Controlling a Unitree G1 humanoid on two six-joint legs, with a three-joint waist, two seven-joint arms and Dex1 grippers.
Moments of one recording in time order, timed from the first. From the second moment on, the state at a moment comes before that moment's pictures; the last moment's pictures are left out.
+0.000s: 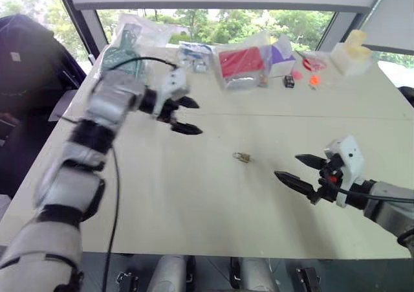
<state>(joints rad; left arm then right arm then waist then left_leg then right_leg) -1.21 0.46 -0.43 0.75 -0.14 0.21 -1.38 0.09 -0.76 -0.41 -0.67 0.82 0.95 0.51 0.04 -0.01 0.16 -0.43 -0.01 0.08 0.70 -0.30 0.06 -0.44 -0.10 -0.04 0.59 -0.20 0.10</state>
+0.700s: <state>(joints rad) -1.38 -0.04 -0.52 1.36 0.32 -0.16 -1.22 0.27 -0.56 -0.41 -0.87 0.81 0.93 0.22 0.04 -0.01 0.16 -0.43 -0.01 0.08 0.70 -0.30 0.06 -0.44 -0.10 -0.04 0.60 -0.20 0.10</state>
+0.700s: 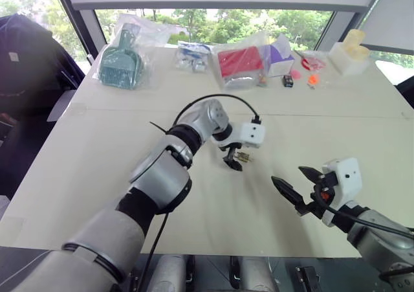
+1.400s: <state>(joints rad) -1.35 -0.04 -0.47 1.34 0.36 -0.18 -1.17 0.17 -0.54 -0.41 -0.79 0.95 0.95 0.13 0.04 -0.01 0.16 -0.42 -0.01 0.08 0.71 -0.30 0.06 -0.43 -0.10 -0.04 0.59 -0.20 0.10</state>
